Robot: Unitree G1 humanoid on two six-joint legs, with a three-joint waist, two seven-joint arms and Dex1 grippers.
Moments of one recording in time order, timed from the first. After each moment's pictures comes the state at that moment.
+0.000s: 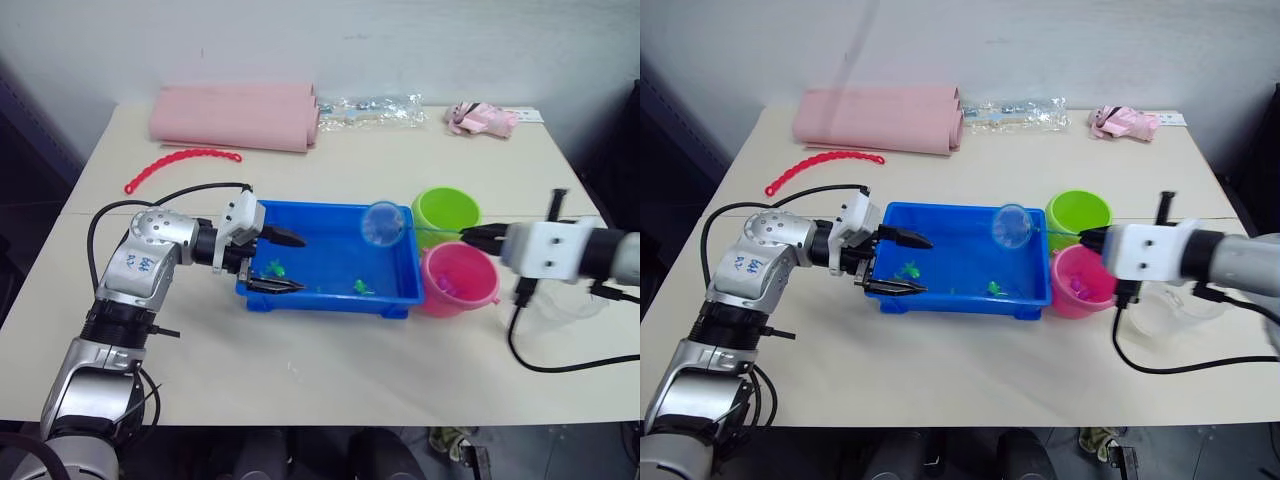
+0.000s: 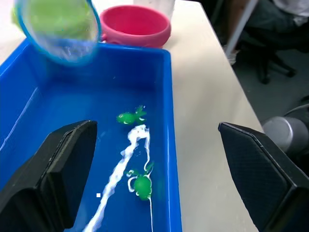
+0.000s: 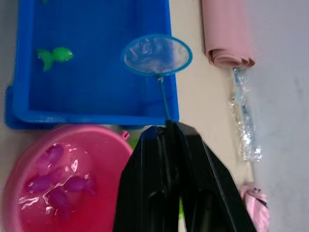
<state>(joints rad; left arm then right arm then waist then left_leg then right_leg) -0.71 0.64 -0.13 0.14 -0.32 0.35 -1.29 -0.32 -1.16 -0.02 -0.25 0.14 0.00 0.90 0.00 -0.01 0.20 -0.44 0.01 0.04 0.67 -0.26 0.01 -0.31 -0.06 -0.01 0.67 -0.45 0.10</state>
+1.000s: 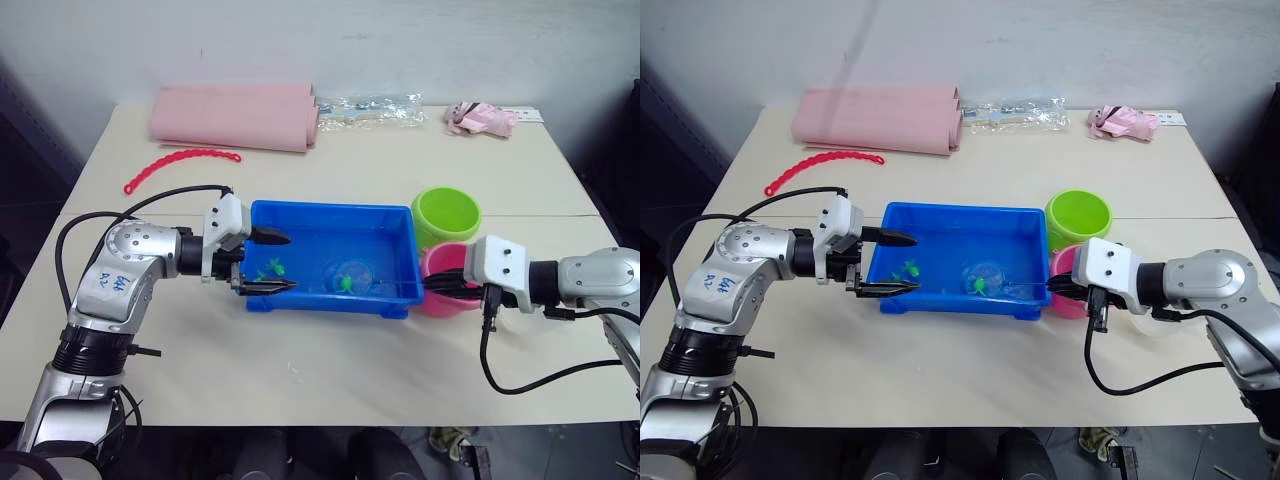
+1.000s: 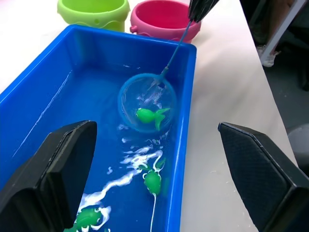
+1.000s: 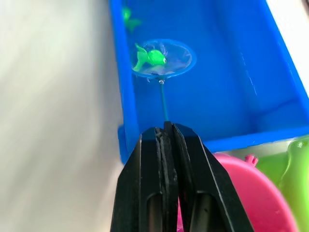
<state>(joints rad) -0.58 0.70 -0.06 -0.06 -0.36 0.47 -1.15 -0.29 -1.04 -0.01 -0.35 0.36 0.42 1.07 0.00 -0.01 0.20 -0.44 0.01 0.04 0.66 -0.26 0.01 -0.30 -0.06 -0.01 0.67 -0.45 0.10</state>
